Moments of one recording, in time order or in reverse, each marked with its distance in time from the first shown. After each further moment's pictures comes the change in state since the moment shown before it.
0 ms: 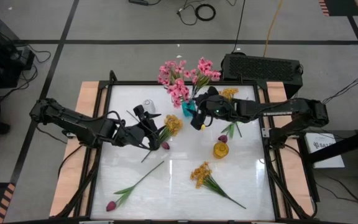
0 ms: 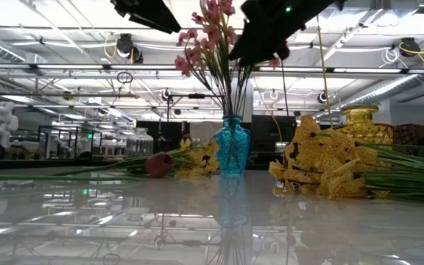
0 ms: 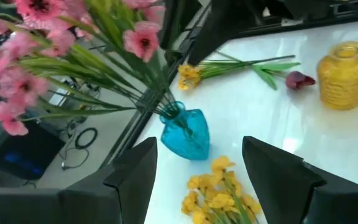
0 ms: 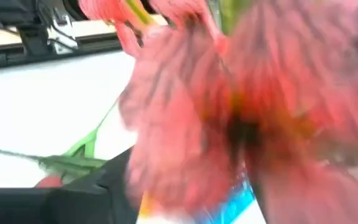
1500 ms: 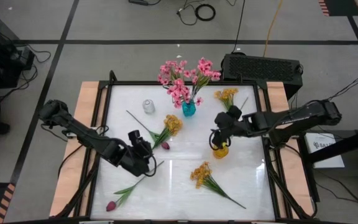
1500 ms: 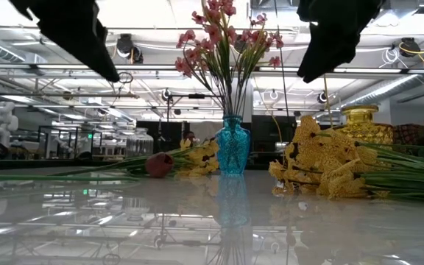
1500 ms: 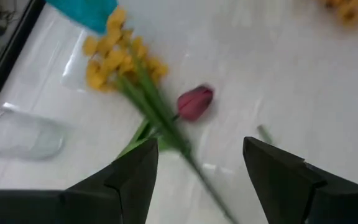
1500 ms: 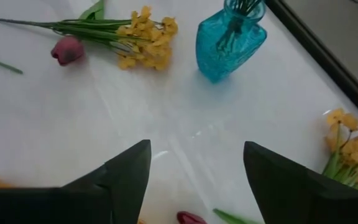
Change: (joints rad) left arm -0.240 0.149 0.001 -0.470 0.192 -0.591; right arm 0.250 -0.185 -0.108 -0.542 0.090 0.397
